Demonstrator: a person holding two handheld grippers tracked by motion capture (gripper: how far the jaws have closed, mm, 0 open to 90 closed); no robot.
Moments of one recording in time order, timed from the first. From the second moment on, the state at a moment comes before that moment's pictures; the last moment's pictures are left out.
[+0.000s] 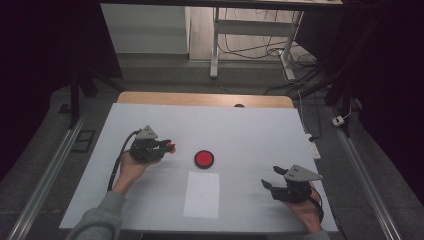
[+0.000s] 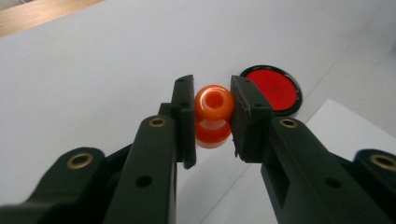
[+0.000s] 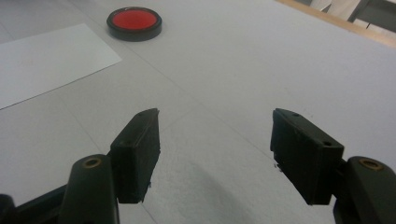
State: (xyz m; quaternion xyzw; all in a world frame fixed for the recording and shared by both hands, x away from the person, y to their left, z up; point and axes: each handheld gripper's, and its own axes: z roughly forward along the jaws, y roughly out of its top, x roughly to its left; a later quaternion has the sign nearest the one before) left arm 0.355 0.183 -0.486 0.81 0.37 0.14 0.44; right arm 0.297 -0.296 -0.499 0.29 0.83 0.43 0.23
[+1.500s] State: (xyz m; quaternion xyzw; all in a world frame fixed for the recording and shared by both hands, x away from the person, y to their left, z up) left arm 0.316 0.121 -0.457 0.83 0.27 0.07 0.49; right arm 0.298 -0.294 -0.503 0.28 0.83 0.43 0.22
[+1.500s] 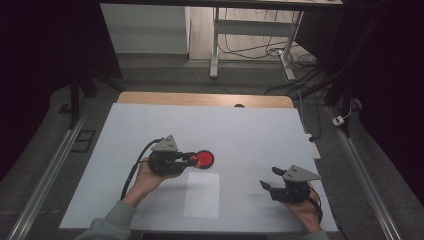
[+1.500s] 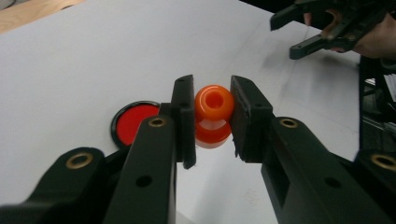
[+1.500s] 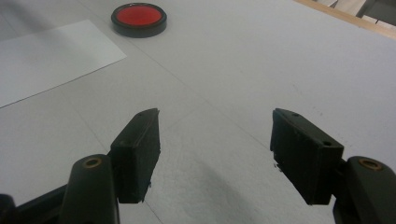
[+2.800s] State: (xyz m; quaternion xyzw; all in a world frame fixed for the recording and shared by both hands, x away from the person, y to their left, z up) left arm 0.305 0.099 -0.461 0.82 0.25 0.06 0.50; right arm 0.297 -0.296 -0.502 0.29 0.82 0.45 0.21
